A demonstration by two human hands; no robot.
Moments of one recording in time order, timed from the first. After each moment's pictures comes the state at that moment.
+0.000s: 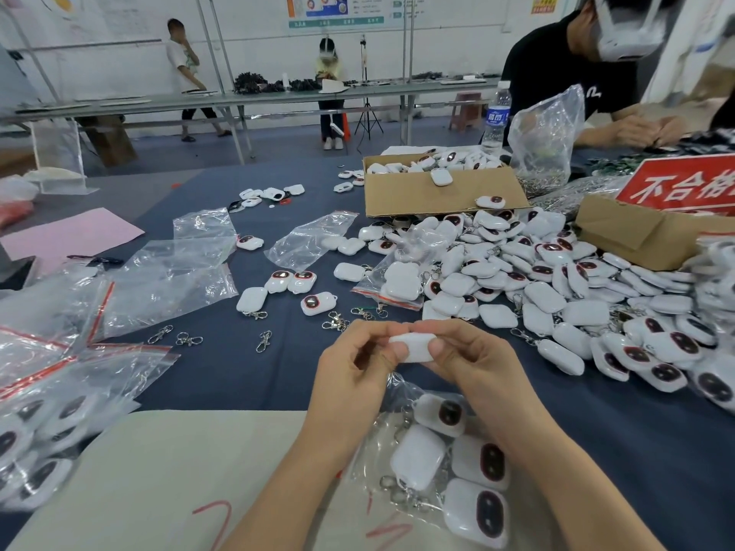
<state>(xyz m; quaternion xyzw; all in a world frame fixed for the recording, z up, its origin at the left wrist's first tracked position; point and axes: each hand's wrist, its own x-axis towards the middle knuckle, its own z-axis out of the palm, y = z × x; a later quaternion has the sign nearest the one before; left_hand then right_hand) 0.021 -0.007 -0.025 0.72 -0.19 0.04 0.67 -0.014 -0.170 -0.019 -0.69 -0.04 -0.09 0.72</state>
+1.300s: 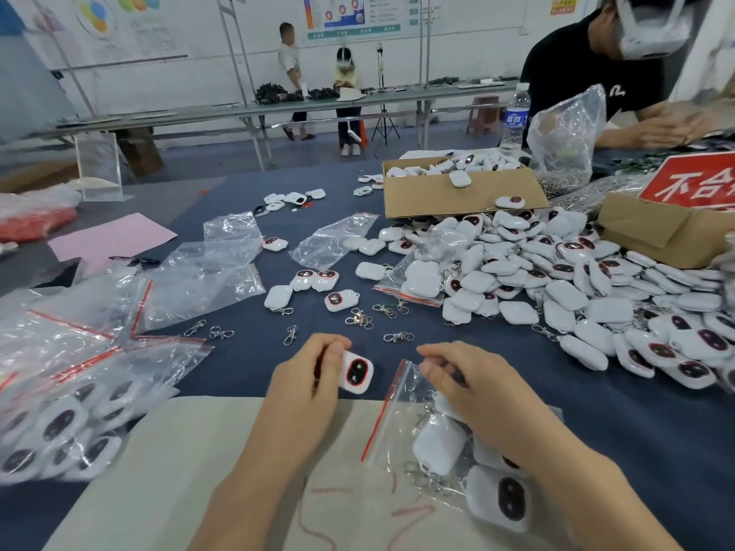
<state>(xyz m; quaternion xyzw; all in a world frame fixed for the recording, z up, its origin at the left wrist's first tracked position) 0.017 0.068 -0.034 0.86 -0.13 0.12 0.47 -0.021 -0.160 -0.031 -0.92 -0.03 -0.07 0.39</state>
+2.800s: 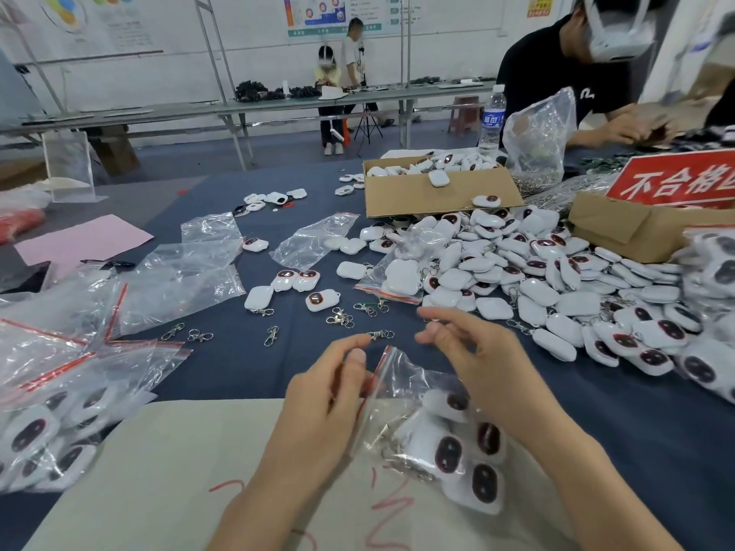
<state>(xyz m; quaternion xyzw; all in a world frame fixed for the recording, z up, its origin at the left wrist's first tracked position) -0.014 0.035 -0.025 0.81 -0.18 0.06 0.56 -0.029 -0.173 -0.004 -0.85 0.01 -0.14 0.51</state>
